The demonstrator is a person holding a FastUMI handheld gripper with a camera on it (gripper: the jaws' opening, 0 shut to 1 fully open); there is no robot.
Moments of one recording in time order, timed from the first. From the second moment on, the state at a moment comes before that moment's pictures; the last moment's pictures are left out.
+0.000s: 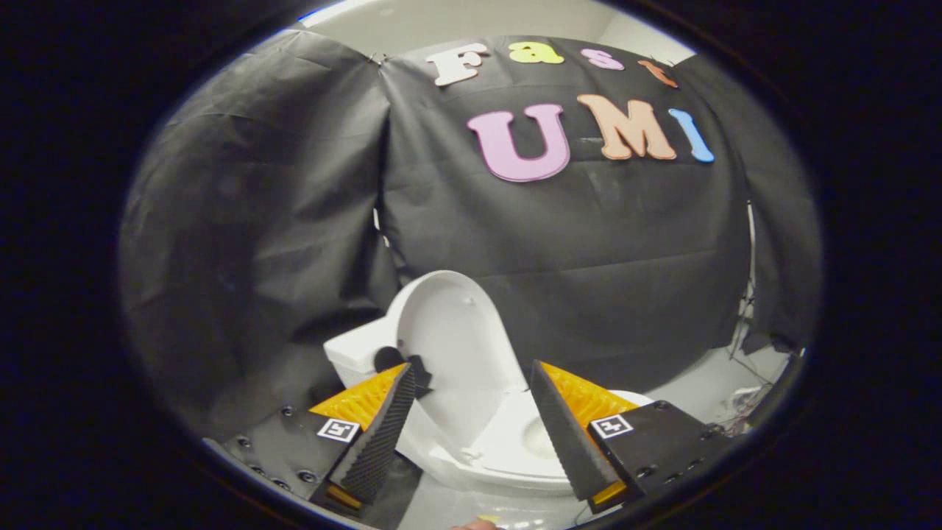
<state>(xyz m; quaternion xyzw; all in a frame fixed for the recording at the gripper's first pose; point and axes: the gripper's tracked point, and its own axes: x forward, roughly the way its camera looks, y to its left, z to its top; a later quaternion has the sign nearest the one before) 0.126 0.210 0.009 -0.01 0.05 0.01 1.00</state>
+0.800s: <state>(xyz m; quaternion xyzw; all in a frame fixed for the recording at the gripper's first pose) 0.054 0.052 0.016 -0.05 0.02 -0.06 1.00</state>
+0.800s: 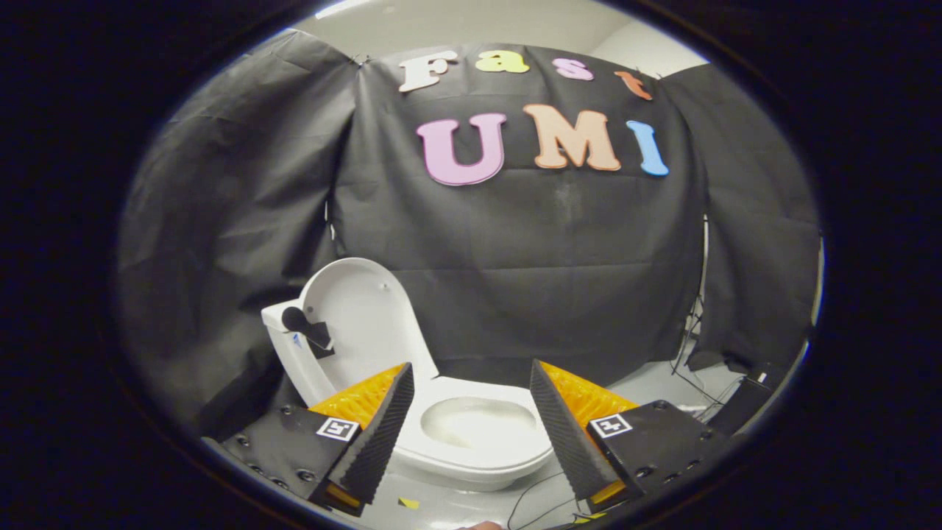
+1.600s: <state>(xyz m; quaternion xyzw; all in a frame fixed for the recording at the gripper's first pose) 0.036 -0.008 -0.036 0.01 0.05 -0.10 0.99</state>
